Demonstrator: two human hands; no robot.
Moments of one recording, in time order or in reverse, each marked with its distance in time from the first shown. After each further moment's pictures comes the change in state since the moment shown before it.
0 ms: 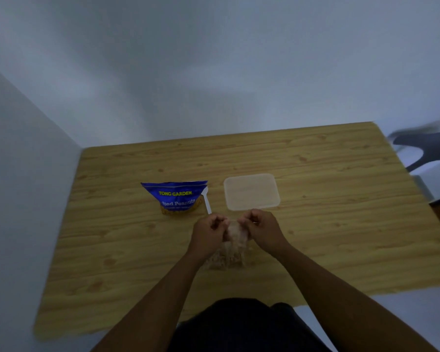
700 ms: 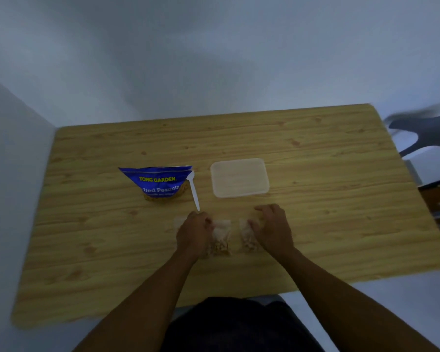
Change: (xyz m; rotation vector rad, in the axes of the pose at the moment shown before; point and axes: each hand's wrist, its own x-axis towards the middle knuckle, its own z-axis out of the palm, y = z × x) left_hand 0.009 -0.049 0.019 0.654 -0.008 -0.033; right_hand -0.016 0.071 -0.027 -0.563 0.161 -0.012
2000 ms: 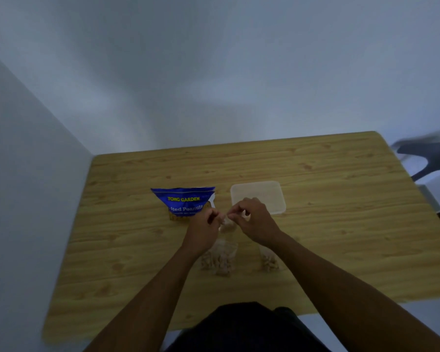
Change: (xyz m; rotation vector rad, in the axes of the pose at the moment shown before) left_hand 0.003 0.017 -0.083 -0.419 0.074 0.150; right_hand 0.037 -0.122 -0.024 0.310 -0.133 -0.359
